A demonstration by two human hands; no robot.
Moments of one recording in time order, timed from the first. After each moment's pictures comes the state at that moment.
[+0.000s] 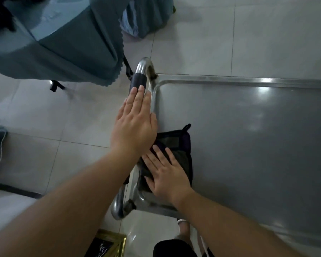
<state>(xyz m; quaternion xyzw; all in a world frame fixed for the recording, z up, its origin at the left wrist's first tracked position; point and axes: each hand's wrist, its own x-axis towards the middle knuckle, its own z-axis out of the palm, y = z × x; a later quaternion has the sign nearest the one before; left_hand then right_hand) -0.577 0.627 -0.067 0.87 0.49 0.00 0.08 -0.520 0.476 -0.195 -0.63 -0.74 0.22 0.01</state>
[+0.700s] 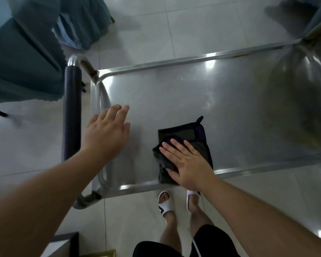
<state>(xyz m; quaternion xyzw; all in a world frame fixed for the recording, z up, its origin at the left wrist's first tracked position) -0.565 0.554 -0.080 0.94 0.34 -0.07 0.05 -0.405 0.310 -0.189 -0.74 -0.64 0.20 0.03</state>
